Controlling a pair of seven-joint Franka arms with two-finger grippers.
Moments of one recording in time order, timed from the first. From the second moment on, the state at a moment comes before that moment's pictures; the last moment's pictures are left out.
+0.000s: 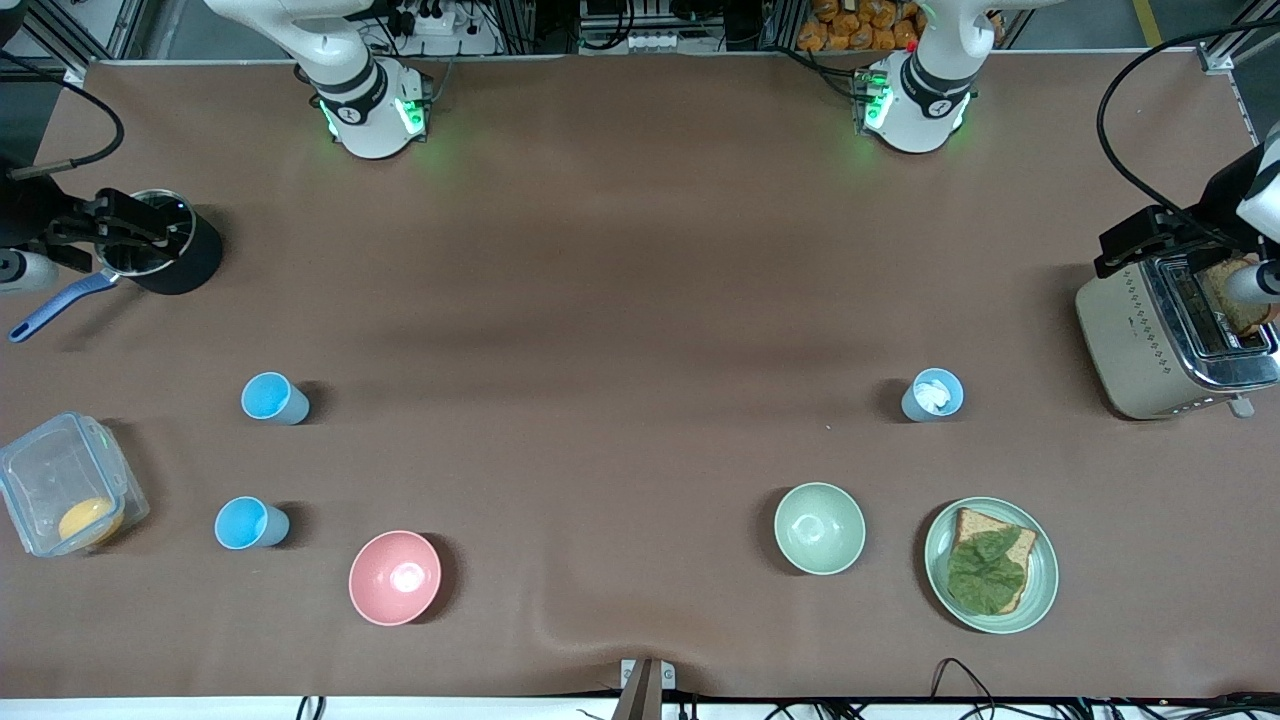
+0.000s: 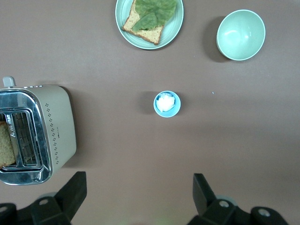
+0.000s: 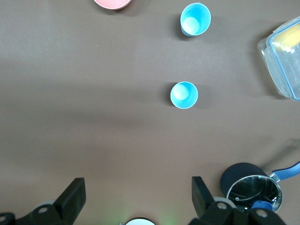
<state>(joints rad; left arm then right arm) 0.01 0.07 -0.06 -1.46 0.00 1.49 -0.10 0.07 0.06 -0.09 -1.46 0.05 1.41 -0.14</state>
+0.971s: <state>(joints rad) 0.00 0.14 -0.06 -1.56 0.01 1.60 -0.11 0.07 0.07 -0.09 -1.47 0.05 1.41 -0.14</state>
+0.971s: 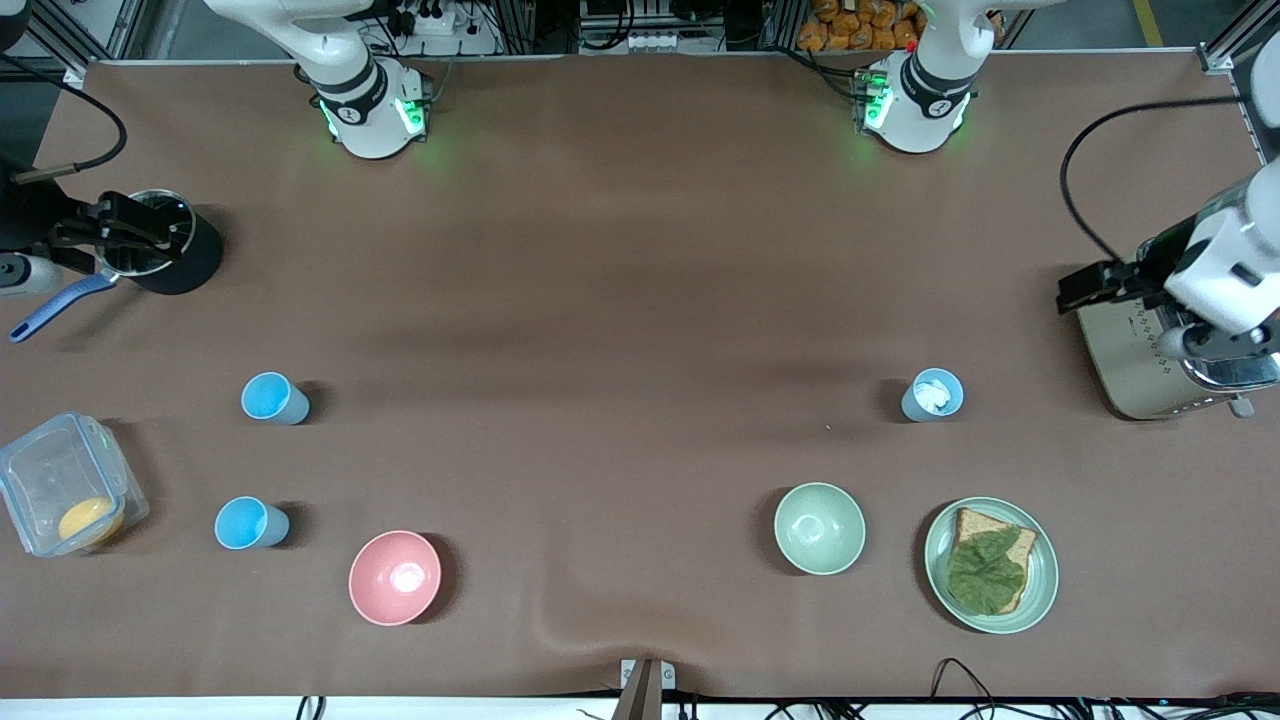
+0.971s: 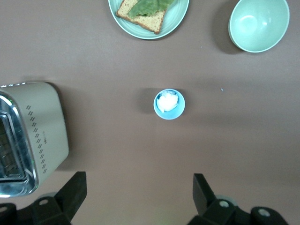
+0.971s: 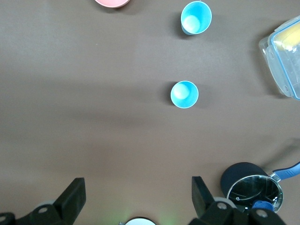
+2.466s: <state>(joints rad) 0.04 0.13 -0.06 -1.96 0.01 2.03 -0.11 -0.04 0.43 -0.11 -1.74 -0.05 2.06 -0.23</state>
